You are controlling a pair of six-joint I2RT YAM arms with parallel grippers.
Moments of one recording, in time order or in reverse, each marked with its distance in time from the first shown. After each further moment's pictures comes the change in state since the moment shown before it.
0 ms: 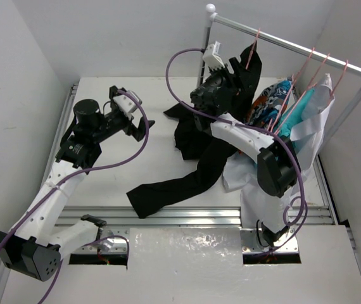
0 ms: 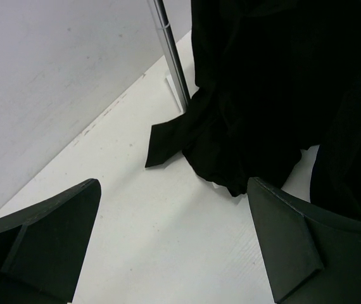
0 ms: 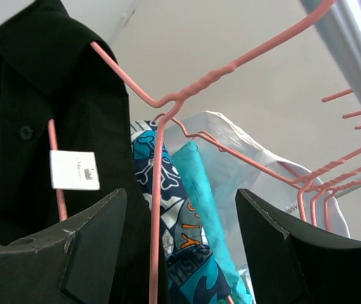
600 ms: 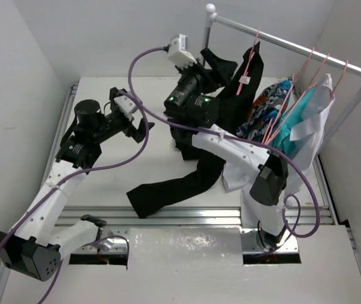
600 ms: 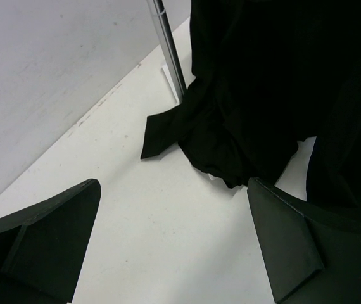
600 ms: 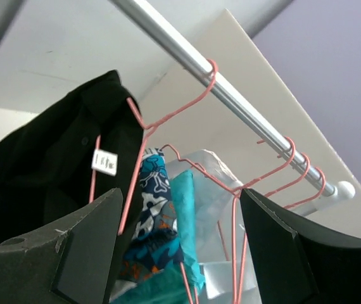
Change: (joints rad) left arm 0.000 0.000 0.000 -0.040 0.000 0.008; right arm 0.280 0.024 0.342 0.013 -0.002 -0.343
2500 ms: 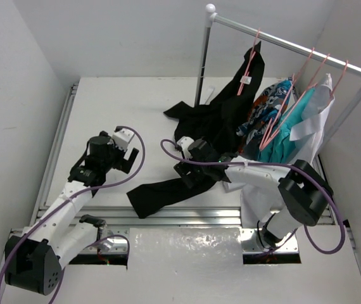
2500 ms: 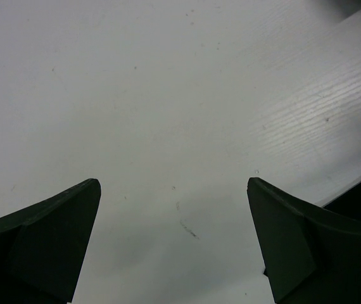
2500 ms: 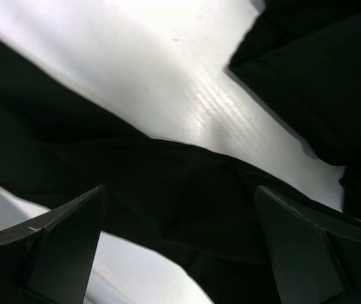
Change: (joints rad) left arm 0.071 -0.119 -0.485 -0.027 -0.438 -0.011; right arm -0.092 -0.381 -1.044 -1.476 -1.434 2.020
